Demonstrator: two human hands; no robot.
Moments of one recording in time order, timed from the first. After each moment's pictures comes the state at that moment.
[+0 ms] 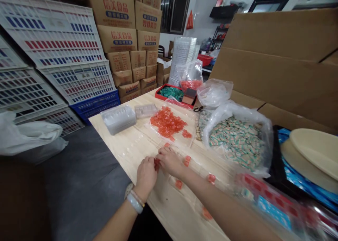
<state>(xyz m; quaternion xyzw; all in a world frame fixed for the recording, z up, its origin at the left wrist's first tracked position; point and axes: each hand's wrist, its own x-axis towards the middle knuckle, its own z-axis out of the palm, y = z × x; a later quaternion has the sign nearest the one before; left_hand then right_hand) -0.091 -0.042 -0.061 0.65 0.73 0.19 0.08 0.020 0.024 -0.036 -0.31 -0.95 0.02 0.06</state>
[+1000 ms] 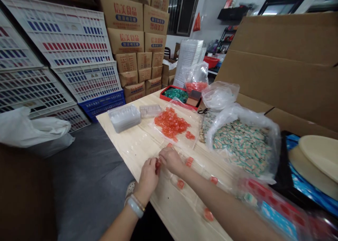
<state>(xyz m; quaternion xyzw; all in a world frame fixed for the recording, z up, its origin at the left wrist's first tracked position) -0.092 -0.058 -0.071 0.63 0.68 0.35 0.15 0.012 0.027 -0.041 -0.34 -0.92 0.17 0.15</state>
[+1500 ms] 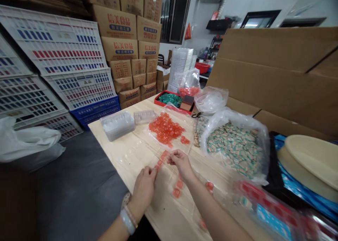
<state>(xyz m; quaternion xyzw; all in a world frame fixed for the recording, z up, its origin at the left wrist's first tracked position) -0.091 -0.061 -0.064 0.69 0.68 0.22 0.11 0.044 0.030 -0.030 -0.49 -0.60 0.48 0.42</state>
